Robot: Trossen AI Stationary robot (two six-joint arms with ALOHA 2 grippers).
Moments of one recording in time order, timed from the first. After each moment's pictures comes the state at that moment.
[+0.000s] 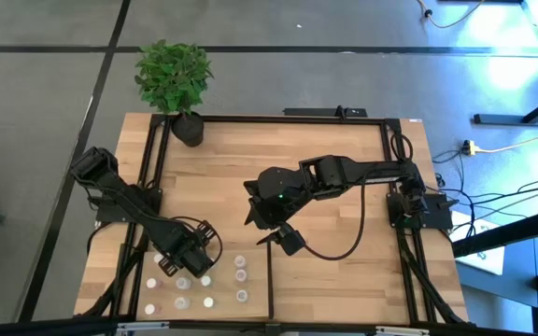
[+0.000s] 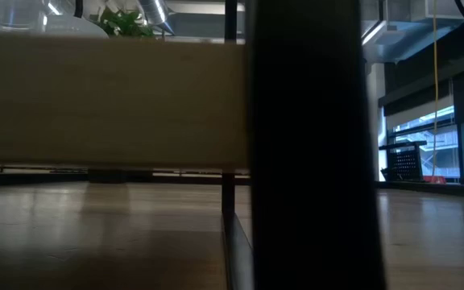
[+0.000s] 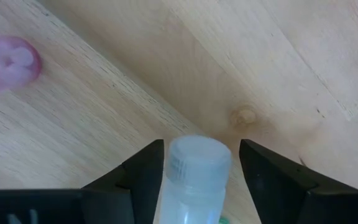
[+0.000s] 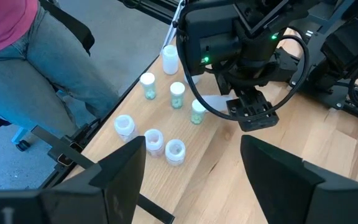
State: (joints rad) left arm -0.67 1.55 1.00 -0.97 -0.09 -3.08; right arm 0.21 2.03 2.34 -1.04 -0.28 -0.27
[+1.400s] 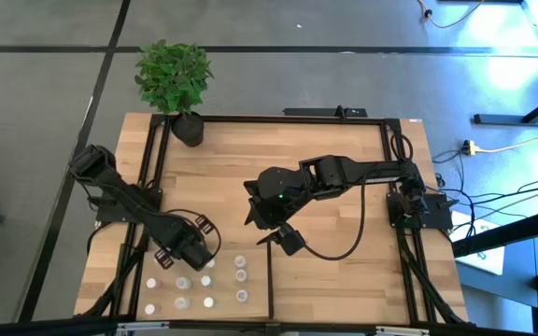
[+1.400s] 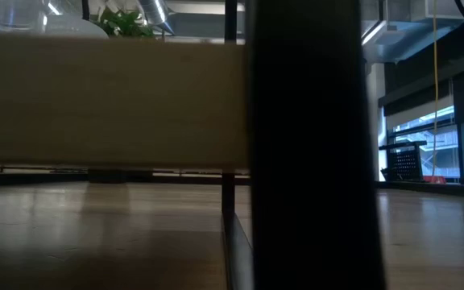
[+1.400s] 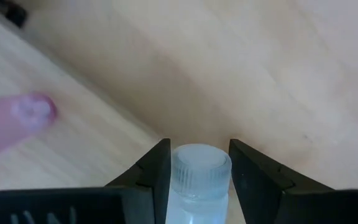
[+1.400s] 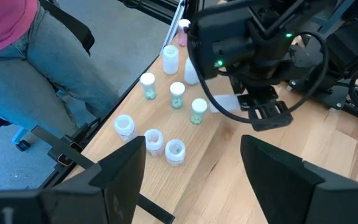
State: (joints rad) left arm -0.64 1.52 1.00 -1.07 -0.08 -3.01; right arm 0.21 2.03 2.34 -1.04 -0.28 -0.27
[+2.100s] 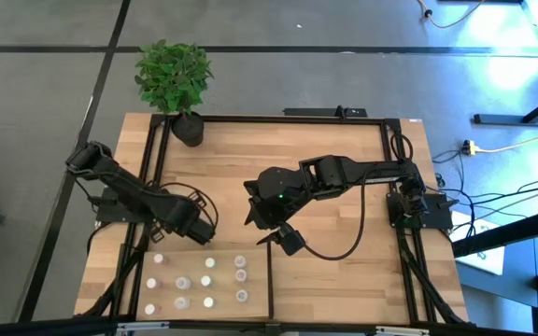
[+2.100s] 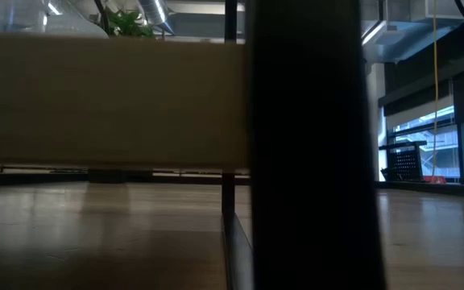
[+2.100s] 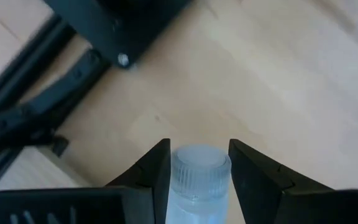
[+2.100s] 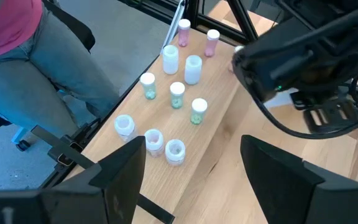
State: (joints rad) left arm -0.46 1.46 1.06 -1.47 -0.12 -2.82; right arm 0.21 2.03 2.34 -1.04 -0.28 -0.27
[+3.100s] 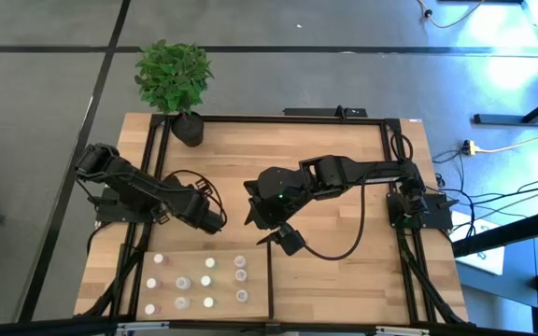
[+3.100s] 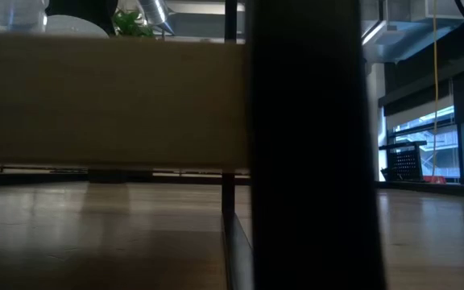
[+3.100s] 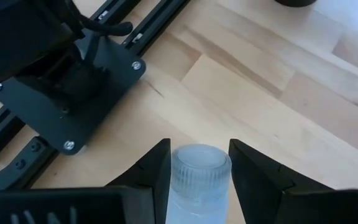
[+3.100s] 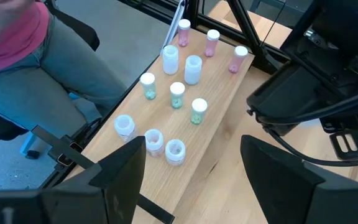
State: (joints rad) left arm -0.33 1.55 1.06 -1.57 -0.37 -2.66; right arm 0.21 2.03 2.34 -1.04 -0.28 -0.27
